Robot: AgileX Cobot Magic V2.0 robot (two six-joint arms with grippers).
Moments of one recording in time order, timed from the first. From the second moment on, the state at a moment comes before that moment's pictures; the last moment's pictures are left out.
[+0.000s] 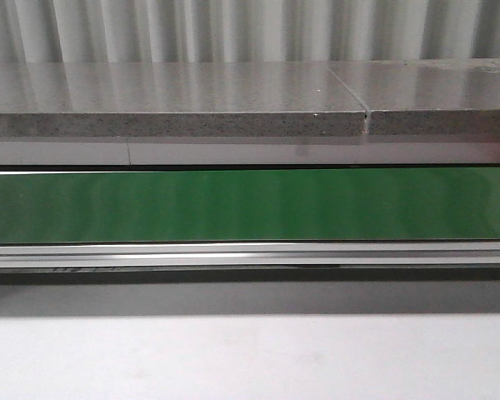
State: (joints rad) left arm -0.06 0.71 -0.70 -0.19 0.76 0.16; right arm -0.05 0.42 -0.53 0.09 0.73 -0.16
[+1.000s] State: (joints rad) left arm 0.43 1.32 -1.01 -0.07 1.14 -0.06; right arm -0.05 0.42 -0.53 0.09 0.73 -0.16
